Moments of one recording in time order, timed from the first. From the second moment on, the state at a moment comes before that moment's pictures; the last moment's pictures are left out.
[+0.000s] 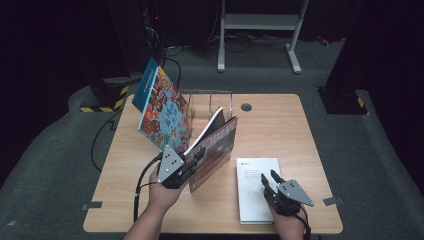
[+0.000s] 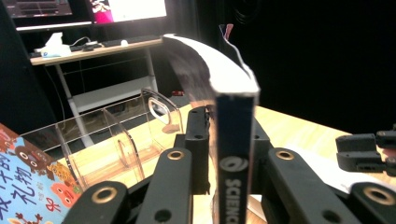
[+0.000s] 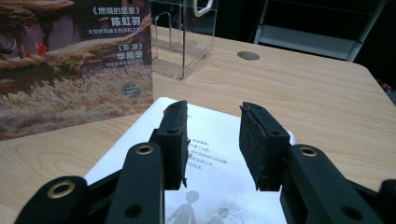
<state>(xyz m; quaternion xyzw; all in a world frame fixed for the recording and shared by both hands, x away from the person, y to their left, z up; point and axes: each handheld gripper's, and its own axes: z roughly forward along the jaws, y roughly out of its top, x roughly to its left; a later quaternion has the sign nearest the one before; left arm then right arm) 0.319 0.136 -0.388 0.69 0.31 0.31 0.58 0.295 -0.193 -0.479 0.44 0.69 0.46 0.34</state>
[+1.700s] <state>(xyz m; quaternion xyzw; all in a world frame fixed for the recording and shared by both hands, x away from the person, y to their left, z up) 0.325 0.132 -0.388 0.67 0.35 0.31 0.58 0.294 -0.197 -0.476 0.44 0.69 0.47 0.34</state>
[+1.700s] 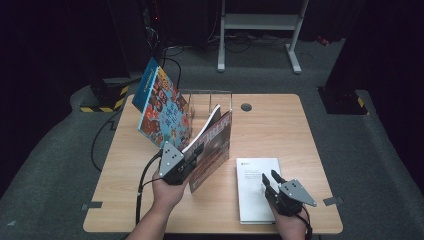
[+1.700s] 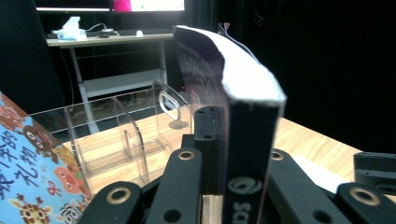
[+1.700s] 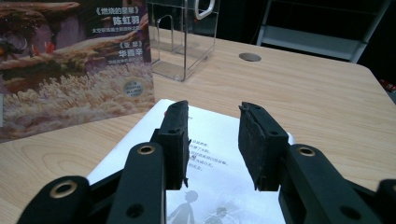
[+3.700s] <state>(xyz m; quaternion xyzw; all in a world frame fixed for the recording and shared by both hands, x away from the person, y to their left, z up) 0.366 0.160 -0.344 0.62 0.43 0.39 0.53 0.309 -0.249 -0.486 0.47 0.70 0.42 0.33</state>
